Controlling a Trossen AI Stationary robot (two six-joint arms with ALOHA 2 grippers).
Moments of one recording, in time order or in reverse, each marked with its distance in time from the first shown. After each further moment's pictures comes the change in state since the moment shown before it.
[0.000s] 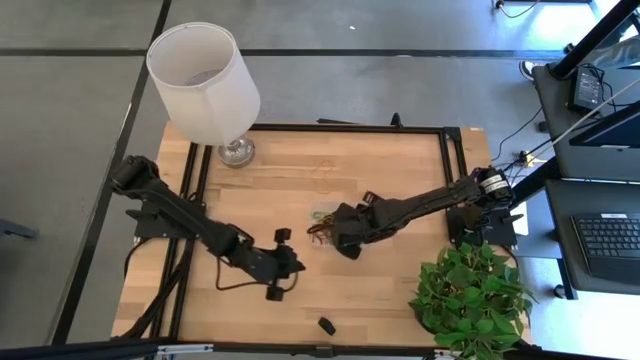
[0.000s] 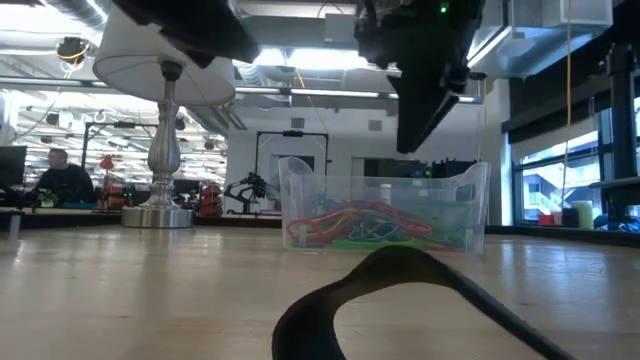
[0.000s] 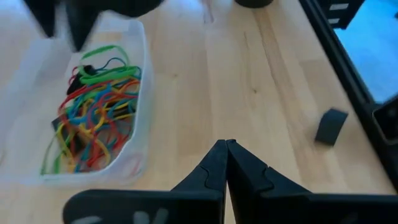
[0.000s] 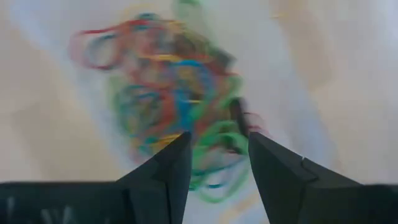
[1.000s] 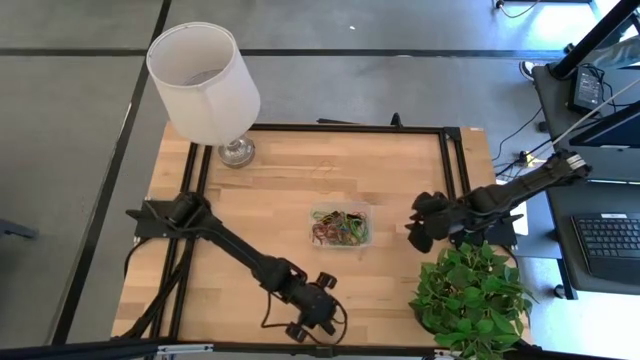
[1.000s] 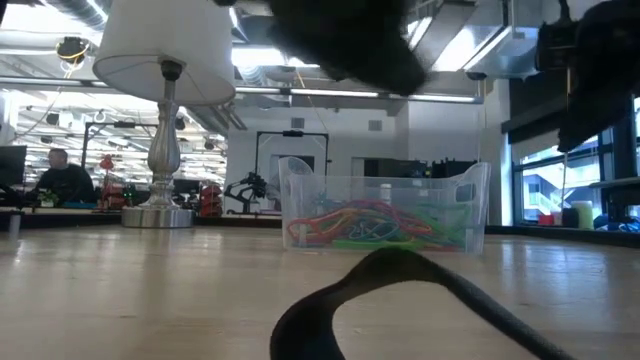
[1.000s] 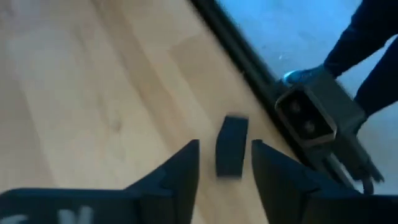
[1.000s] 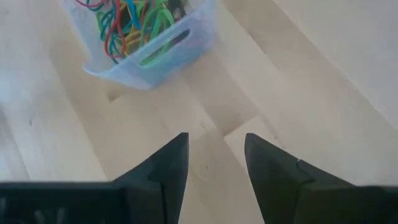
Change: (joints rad) left arm 0.002 0.537 0.593 -0.227 0.421 0.255; right arm 0.175 -0.971 -0.806 0.144 -0.040 0.302
